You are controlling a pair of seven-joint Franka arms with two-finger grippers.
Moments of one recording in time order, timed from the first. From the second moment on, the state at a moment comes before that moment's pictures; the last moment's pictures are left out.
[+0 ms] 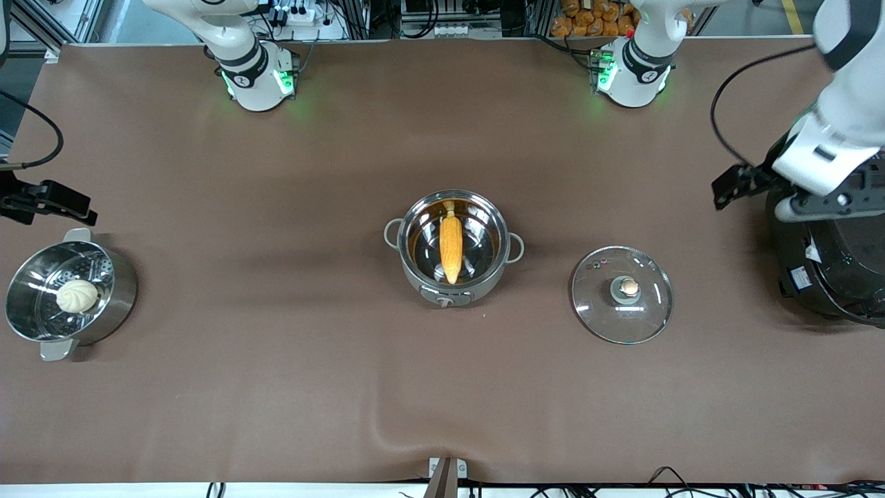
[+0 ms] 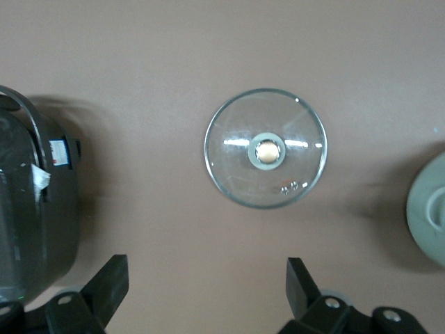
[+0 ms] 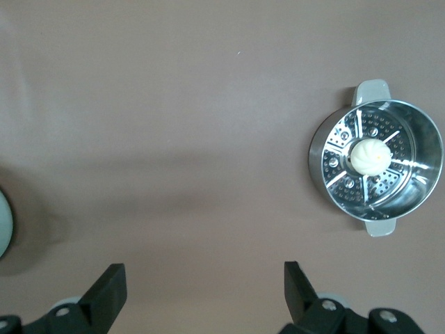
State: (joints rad) left arm 0.08 -0.06 -0.19 -1.73 0.04 1.71 -0.11; right arm -0.02 0.16 -0.05 -1.38 0.00 1.53 -0.03
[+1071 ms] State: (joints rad) left arm -0.07 -0.06 0.01 -1.51 -0.03 1.44 0.06; right arm -0.04 0.13 -0.04 -1.39 0.00 1.47 -0.08
